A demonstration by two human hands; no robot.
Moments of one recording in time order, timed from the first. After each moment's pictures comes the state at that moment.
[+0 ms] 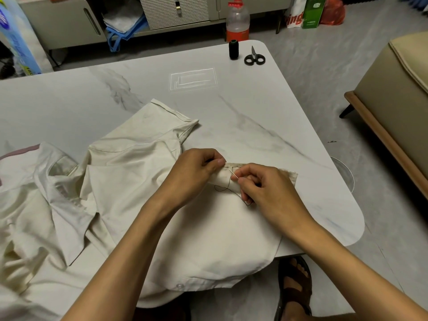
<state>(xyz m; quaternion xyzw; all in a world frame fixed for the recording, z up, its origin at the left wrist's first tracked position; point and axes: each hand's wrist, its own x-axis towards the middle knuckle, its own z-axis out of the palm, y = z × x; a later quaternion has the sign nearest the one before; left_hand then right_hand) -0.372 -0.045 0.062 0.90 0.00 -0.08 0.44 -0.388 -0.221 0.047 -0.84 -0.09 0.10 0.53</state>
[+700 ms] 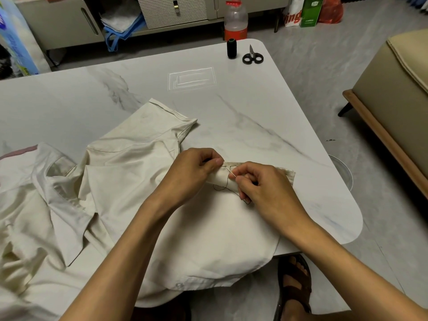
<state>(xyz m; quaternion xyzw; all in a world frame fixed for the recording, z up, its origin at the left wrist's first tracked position) -0.372 -0.044 0.062 0.89 0.00 -0.08 0.45 -0.388 -0.218 0.045 -0.84 -0.09 0.08 0.52</state>
